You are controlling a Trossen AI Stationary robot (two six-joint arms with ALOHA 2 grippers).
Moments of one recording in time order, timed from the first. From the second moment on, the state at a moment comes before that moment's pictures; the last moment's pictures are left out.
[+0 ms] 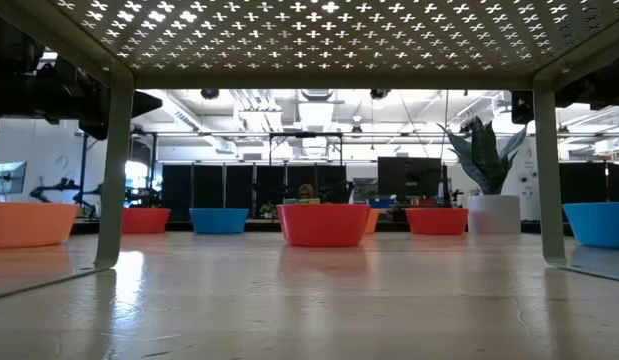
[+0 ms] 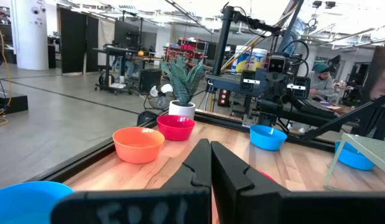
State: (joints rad) left arm 0.69 0.01 0.01 0.05 0.40 -0.16; right arm -0.25 0.00 0.01 0.11 -0.21 0.12
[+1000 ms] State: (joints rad) left arm 0.69 0.01 0.01 0.05 0.40 -0.16; right arm -0.25 0.00 0.01 0.11 -0.21 0.12
